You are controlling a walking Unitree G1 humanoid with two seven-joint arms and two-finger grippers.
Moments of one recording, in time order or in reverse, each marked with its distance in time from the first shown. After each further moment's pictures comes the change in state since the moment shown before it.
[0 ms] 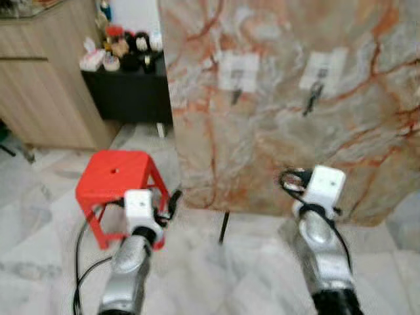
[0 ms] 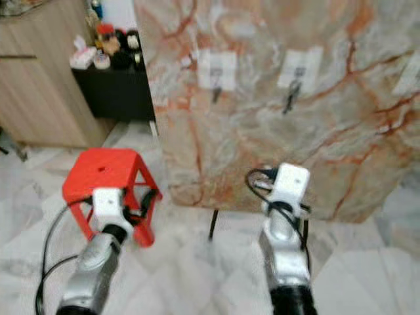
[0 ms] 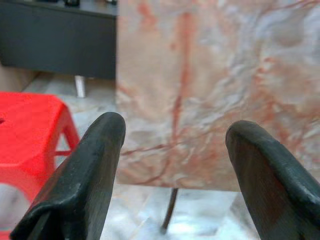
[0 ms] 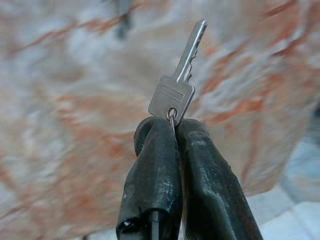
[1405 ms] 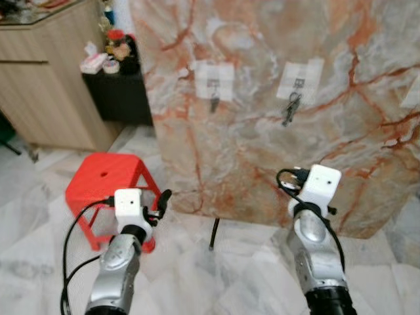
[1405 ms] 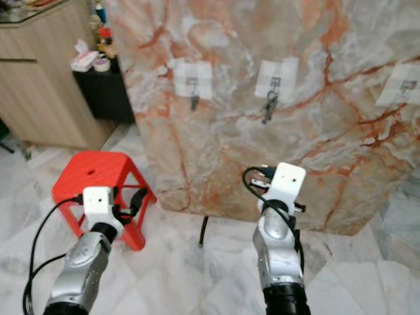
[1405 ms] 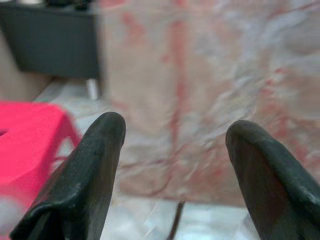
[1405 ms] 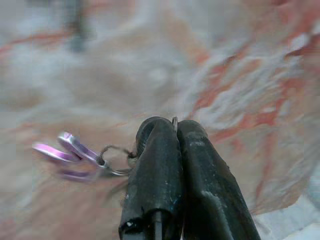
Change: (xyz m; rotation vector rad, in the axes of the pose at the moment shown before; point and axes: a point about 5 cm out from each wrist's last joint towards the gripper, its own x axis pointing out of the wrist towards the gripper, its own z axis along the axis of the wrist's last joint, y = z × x) left arm 0.003 0.011 0.002 -0.016 0.014 0.024; right arm -0.002 0.008 -0.003 0.014 0.011 0.010
